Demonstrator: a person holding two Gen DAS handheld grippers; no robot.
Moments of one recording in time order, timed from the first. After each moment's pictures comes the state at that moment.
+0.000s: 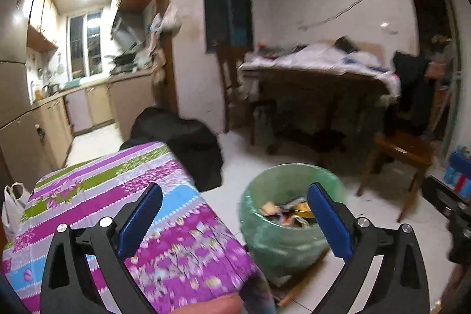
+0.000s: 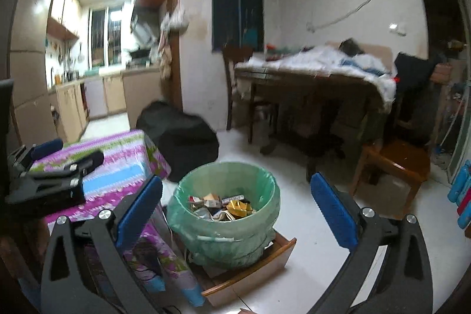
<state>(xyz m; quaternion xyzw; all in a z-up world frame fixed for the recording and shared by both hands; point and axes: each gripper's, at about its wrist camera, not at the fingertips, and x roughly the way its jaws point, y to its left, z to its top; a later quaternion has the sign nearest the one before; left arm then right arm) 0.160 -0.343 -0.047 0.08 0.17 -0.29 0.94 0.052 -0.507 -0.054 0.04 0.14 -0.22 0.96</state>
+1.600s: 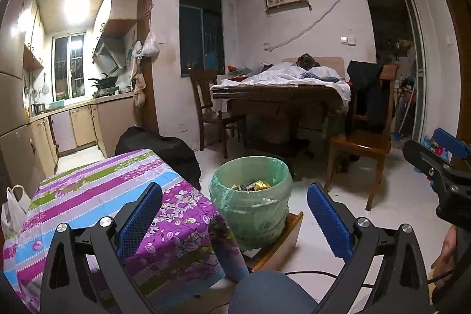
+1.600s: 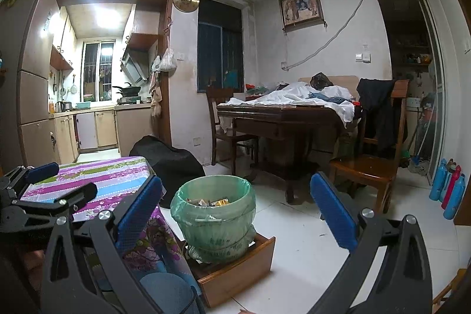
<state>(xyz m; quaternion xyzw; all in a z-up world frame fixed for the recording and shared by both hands) -0.023 -0.262 -0.052 0.08 0.12 -0.34 0.93 -0.097 -0.437 -0.065 0.03 0.05 -0.26 0.96</state>
